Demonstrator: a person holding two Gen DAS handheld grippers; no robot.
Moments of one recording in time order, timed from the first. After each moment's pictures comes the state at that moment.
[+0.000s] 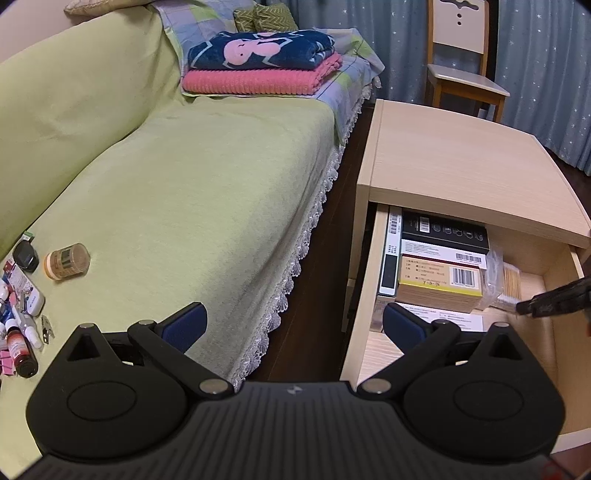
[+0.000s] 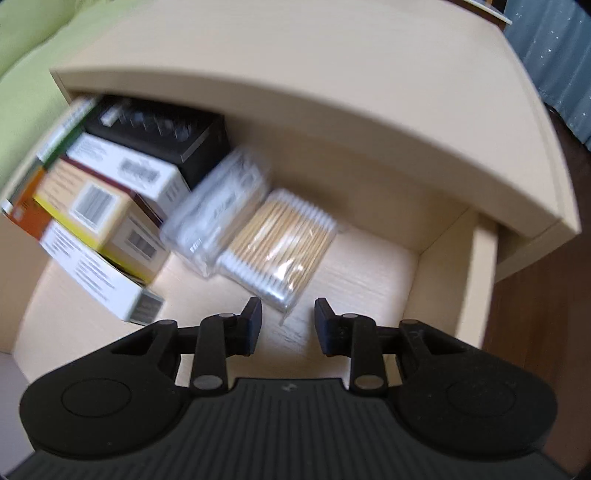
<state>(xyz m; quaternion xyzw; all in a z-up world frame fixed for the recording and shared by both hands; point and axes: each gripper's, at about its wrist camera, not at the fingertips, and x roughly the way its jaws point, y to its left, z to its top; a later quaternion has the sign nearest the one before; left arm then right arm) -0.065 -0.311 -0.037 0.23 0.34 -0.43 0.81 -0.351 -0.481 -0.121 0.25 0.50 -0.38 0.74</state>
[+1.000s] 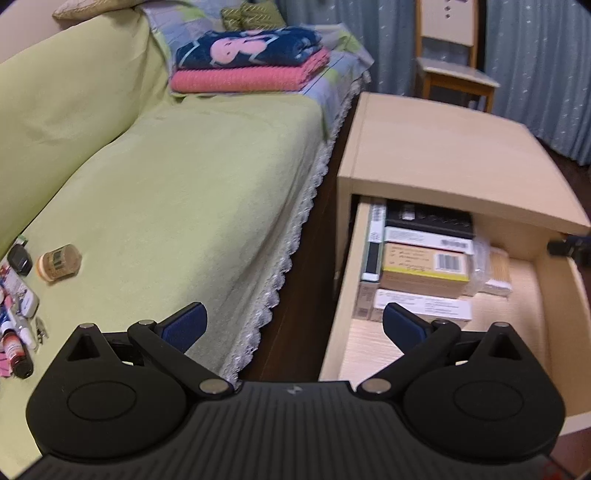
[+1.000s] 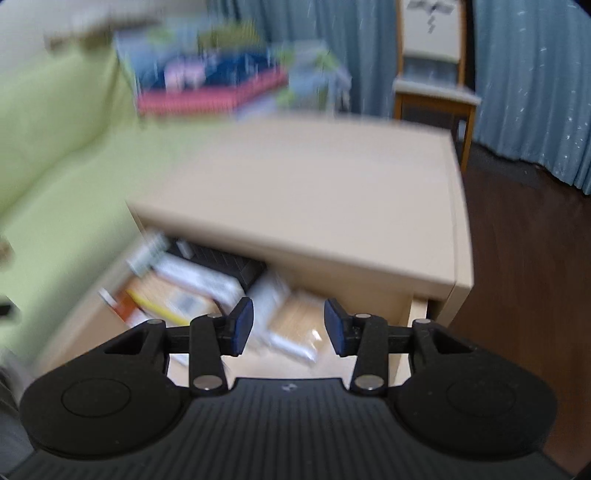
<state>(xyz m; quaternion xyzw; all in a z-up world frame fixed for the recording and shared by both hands) -0.081 -0.308 -0.038 0.24 0.34 -0.45 0.80 -0.348 -0.425 -0.035 0.22 0.28 -0.42 0.84</state>
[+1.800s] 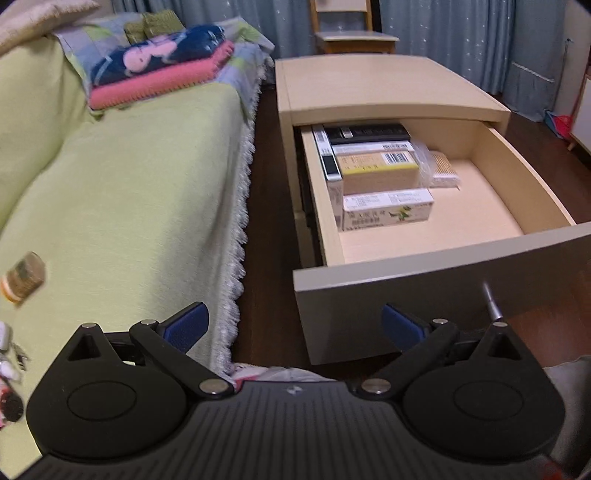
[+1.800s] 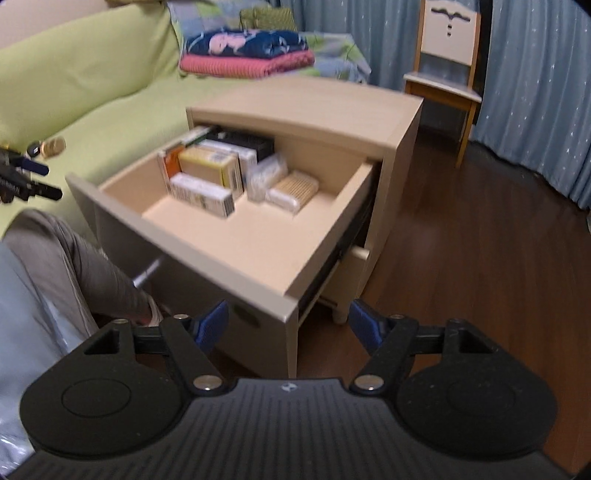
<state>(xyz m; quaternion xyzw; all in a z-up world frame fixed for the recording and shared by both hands) -0.066 -0.234 -0.089 0.32 0.31 -0.56 0.70 -0.502 -0.286 -0.042 0.16 0.36 -0.38 0.84</state>
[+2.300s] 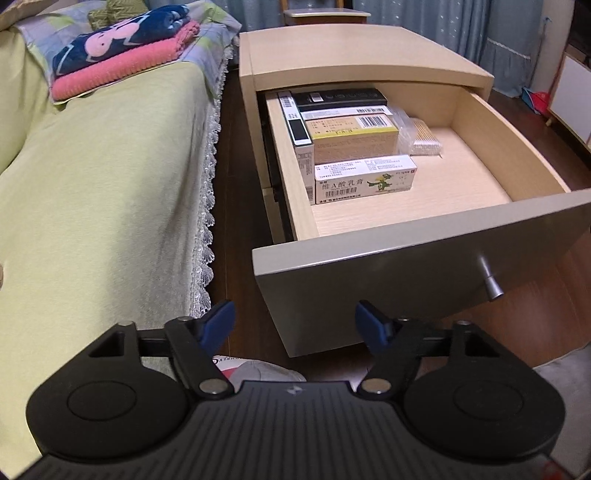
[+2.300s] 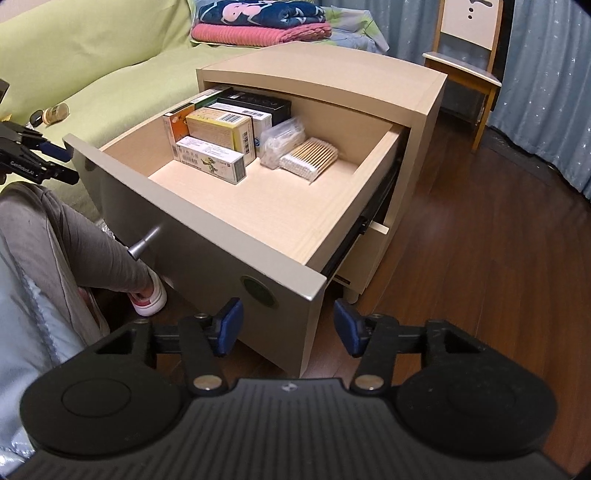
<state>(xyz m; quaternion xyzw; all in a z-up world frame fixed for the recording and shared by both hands) -0.069 -0.254 -0.124 0.34 0.32 -0.59 0.65 -0.481 -0.282 -0.073 0.17 0.40 -0.35 0.83</state>
